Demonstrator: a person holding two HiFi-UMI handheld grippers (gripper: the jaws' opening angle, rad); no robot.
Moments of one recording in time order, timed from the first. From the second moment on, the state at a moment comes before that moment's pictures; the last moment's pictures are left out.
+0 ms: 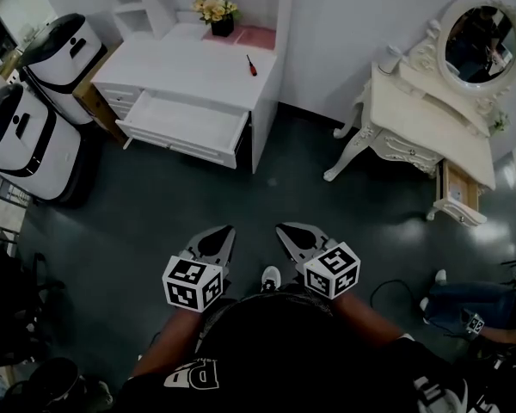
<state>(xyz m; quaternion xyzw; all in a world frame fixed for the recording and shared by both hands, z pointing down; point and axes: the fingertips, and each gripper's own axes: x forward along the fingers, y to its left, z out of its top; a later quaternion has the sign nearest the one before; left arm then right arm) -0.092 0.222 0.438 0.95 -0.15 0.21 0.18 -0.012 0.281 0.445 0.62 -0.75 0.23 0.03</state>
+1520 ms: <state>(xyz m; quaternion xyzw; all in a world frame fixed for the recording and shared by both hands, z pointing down) -0.012 0.130 0.449 0.94 -0.17 0.22 0.19 0.072 0.204 0.465 0.62 -0.74 0.25 0.04</state>
